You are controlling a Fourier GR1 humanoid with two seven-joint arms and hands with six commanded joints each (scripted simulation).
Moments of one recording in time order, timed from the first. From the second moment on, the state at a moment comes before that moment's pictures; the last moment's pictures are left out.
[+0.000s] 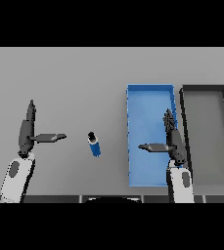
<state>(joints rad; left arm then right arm) -0.11 0.43 -0.16 -1.48 0.24 0.26 0.01 0.00 0.00 0.00 -1.57 0.00 0.00 0.00</state>
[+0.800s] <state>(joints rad) -0.07 0.66 -0.25 -1.52 0.25 -0.13 -0.16 0.05 -0.15 0.12 -1.67 0.22 0.04 -0.04</state>
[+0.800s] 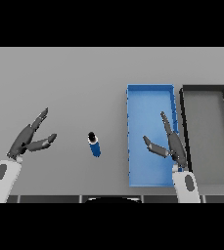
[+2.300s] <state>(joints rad) -0.19 0.28 -0.55 -1.38 0.04 -0.14 -0.11 0.08 -0.14 0.12 -1.69 0.18 0.06 -0.04</state>
